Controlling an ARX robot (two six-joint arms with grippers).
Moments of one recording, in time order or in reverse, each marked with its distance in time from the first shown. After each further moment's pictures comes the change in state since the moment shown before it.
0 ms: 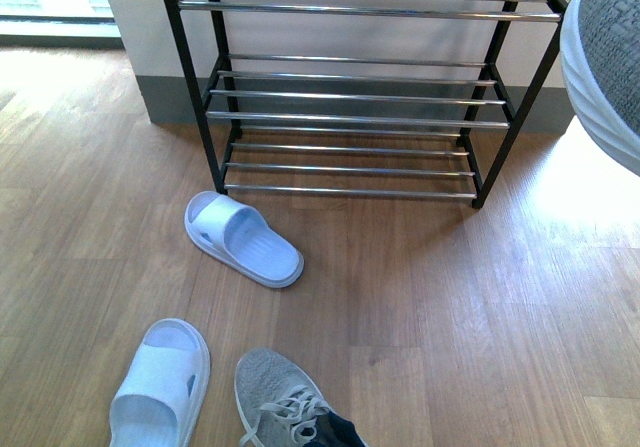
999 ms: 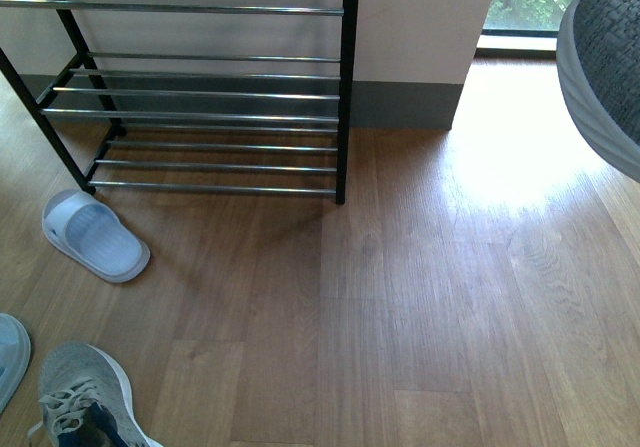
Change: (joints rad) left arm 0.000 0.000 0.000 -0.001 0.001 0.001; right arm -0.005 -0.002 -0.003 -0.002 0.002 0.003
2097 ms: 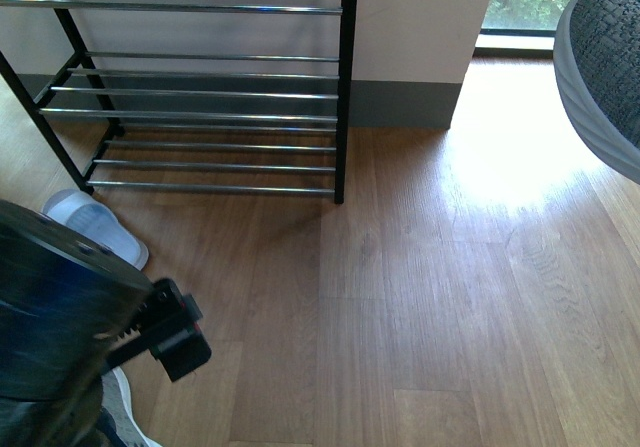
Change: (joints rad) left arm -0.562 2.005 0.486 0.303 -0.358 -1.081; right arm 0.001 0.000 0.000 0.000 -0.002 0.000
